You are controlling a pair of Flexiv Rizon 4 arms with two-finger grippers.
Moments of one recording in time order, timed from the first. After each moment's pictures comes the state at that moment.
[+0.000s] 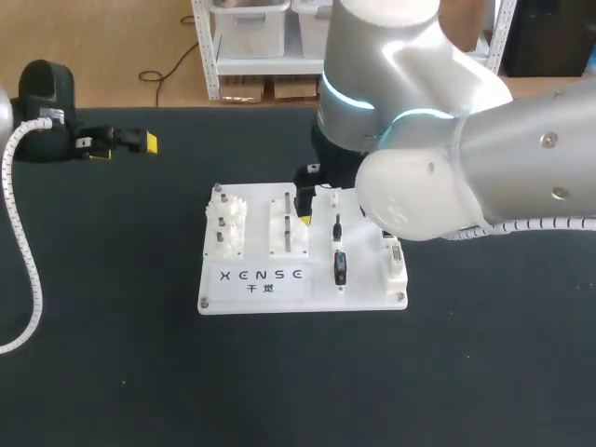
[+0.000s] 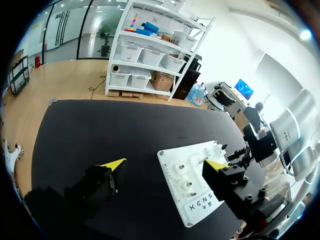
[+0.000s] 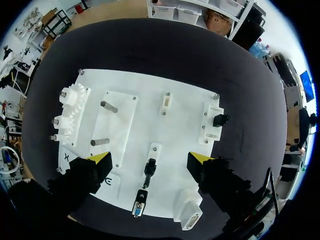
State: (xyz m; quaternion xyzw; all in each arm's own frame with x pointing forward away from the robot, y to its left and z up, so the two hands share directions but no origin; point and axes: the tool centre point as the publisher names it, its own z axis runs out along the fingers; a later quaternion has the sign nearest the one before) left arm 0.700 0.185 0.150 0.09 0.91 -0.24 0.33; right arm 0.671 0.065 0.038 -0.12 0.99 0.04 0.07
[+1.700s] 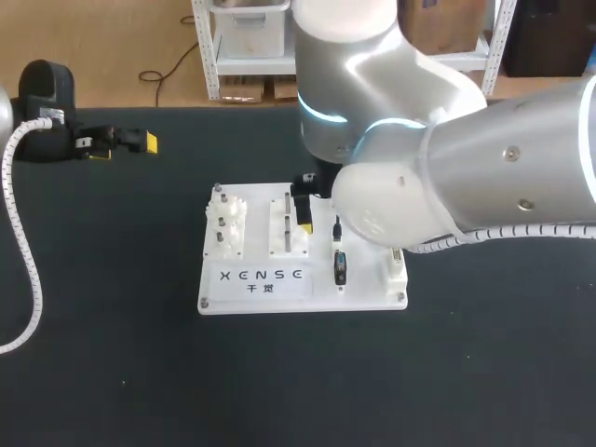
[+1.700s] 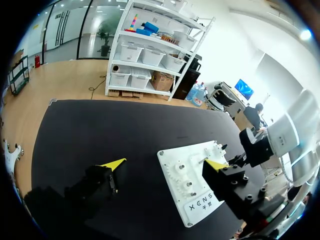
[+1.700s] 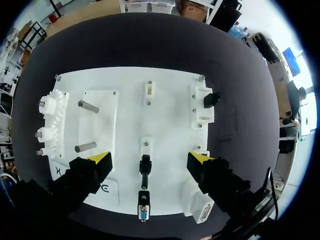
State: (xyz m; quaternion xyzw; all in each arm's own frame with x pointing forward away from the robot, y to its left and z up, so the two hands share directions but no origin) left arm 0.700 0.185 0.150 0.09 0.91 -0.24 0.33; right arm 0.662 0.060 0.022 -0.03 1.00 -0.01 0.05
